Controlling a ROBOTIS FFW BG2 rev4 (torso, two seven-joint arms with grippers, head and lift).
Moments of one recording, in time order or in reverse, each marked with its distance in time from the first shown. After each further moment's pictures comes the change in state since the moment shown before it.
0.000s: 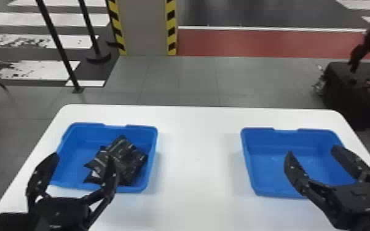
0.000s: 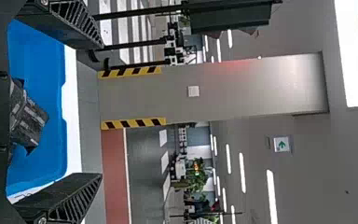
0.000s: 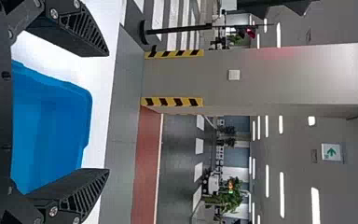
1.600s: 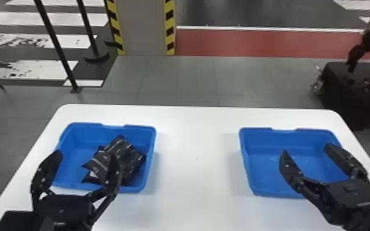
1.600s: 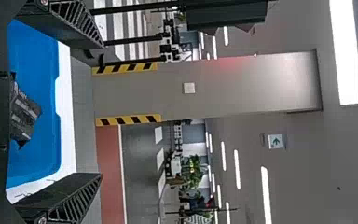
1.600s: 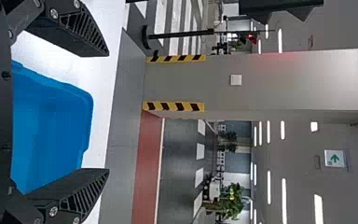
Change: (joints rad) left arm -0.032 0.000 -0.016 0.039 -0.005 -0.031 -0.006; right arm -0.035 -0.022 0.000 0.038 -0.012 0.002 0.015
